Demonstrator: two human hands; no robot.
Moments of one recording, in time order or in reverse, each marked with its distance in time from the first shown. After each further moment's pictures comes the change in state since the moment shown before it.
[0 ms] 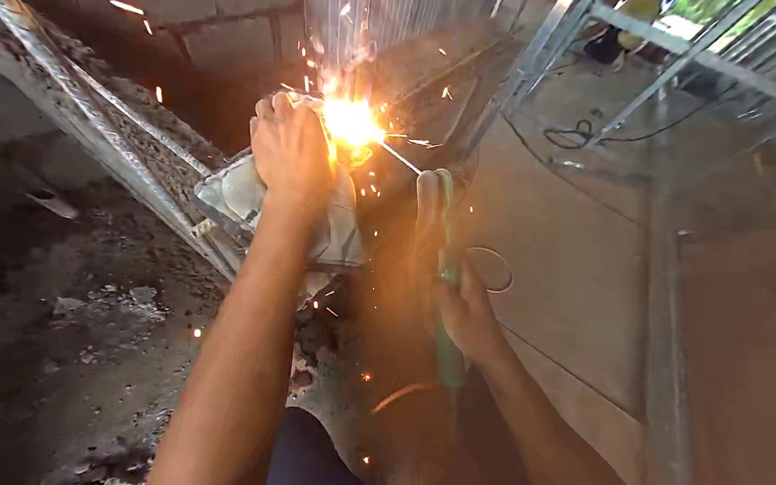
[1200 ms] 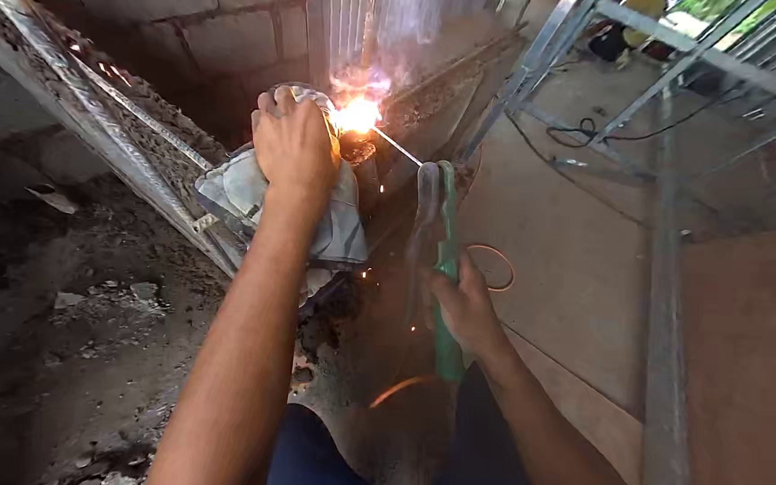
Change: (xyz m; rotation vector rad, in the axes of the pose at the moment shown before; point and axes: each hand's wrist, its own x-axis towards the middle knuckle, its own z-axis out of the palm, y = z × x) left_hand 0.003 -0.001 0.000 -0.039 -0.010 0.001; right_hand 0.006 0.000 0.005 0.034 -0.004 -0.010
